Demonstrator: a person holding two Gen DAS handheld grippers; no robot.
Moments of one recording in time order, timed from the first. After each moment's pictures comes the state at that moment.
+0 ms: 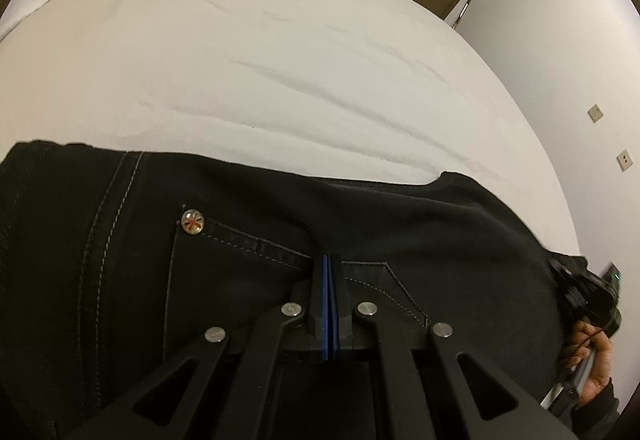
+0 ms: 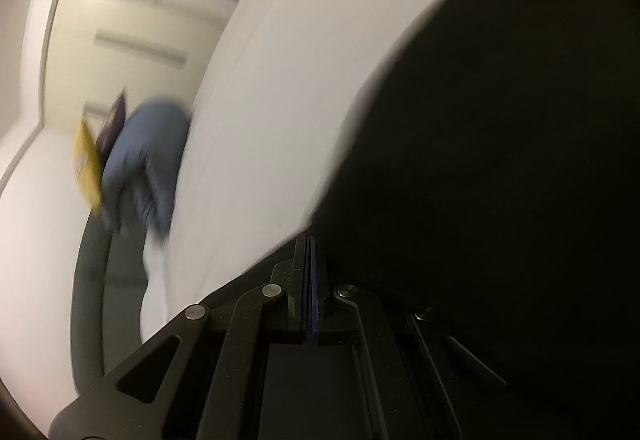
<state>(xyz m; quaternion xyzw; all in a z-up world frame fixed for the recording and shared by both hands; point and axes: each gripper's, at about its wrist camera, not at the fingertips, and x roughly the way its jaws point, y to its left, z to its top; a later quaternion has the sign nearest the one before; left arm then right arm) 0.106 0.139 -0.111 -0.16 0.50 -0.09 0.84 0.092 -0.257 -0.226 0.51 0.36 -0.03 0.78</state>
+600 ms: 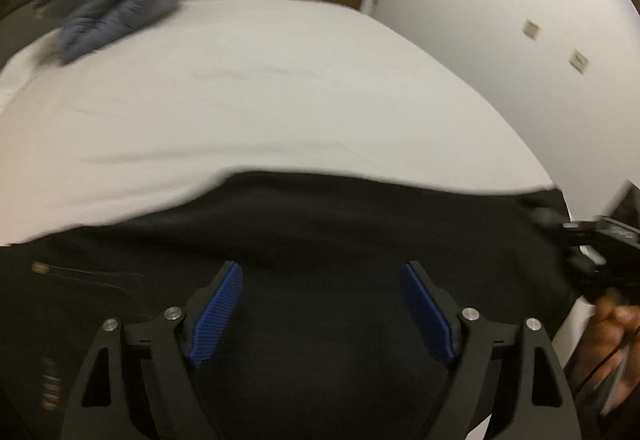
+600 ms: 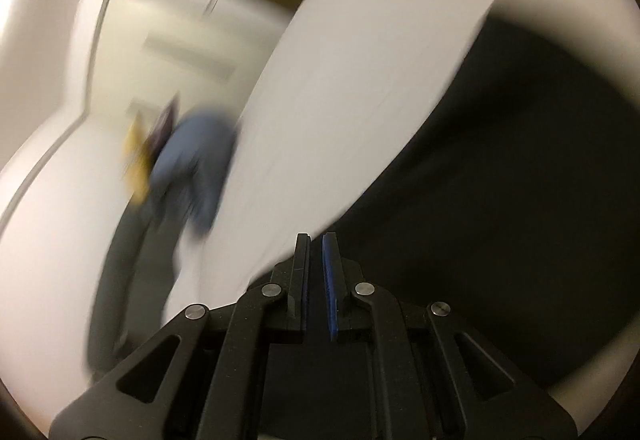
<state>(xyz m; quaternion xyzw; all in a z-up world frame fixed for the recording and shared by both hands) 0.092 -0.059 -0.073 -0.03 0.46 -0.18 0.87 0.048 -0.274 -0.171 0.49 0.33 0.07 0.80</state>
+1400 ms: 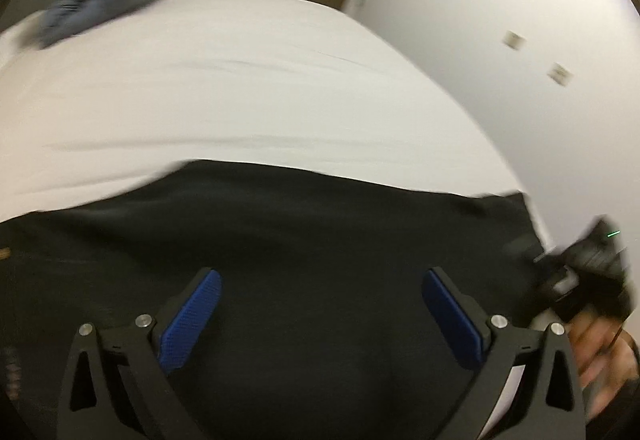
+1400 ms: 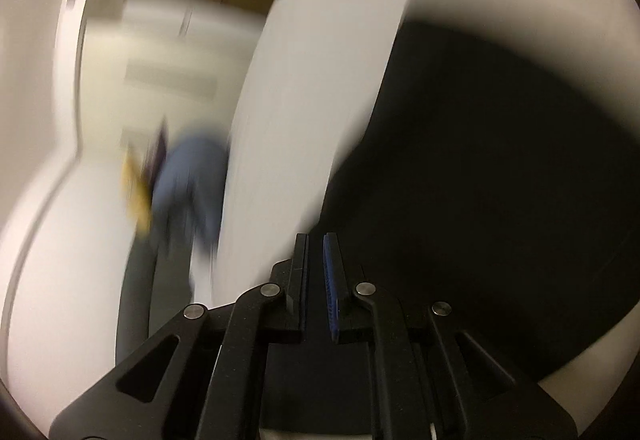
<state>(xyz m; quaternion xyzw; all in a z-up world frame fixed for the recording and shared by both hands) 0.097 -0.103 -0.059 -0.07 0.46 -0.24 0.85 0.059 -0.293 -0.238 0.55 0.35 0.06 0.76</state>
